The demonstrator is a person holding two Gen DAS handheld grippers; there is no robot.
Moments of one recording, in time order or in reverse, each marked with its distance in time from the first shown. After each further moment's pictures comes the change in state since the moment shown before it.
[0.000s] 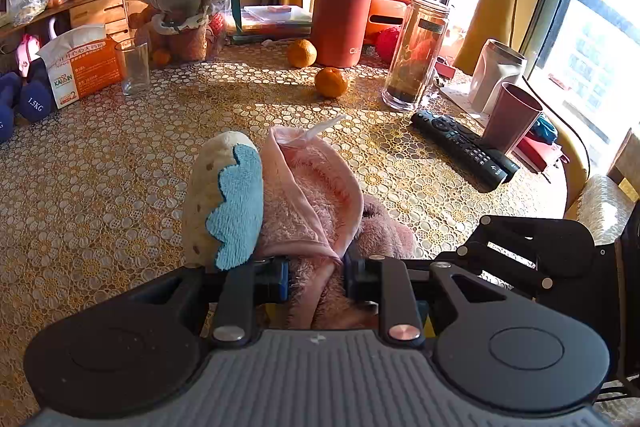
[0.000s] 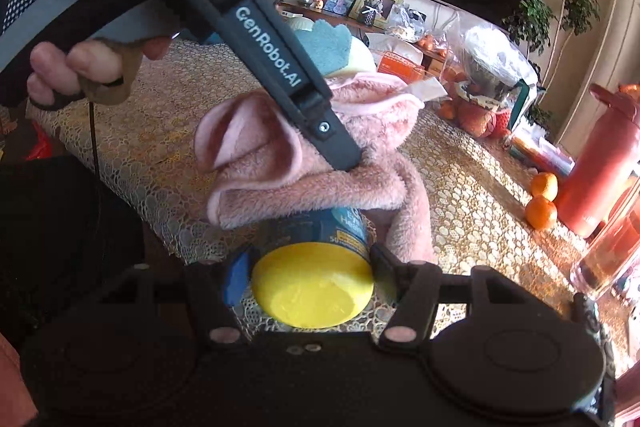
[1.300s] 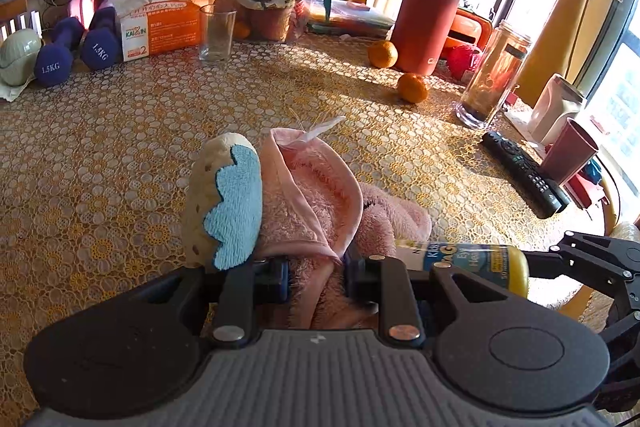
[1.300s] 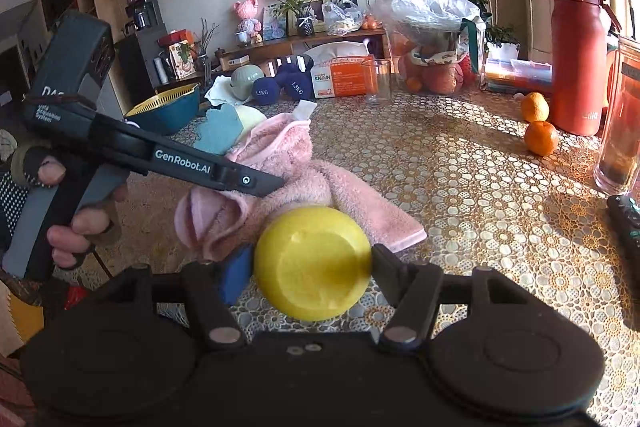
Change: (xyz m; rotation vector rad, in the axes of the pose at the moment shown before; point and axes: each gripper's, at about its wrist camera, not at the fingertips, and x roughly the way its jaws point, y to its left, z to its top) left arm 0.005 0.065 -0.015 -0.178 0.017 0.089; right arm -0.002 -0.041 0.020 0.419 -0.063 0.066
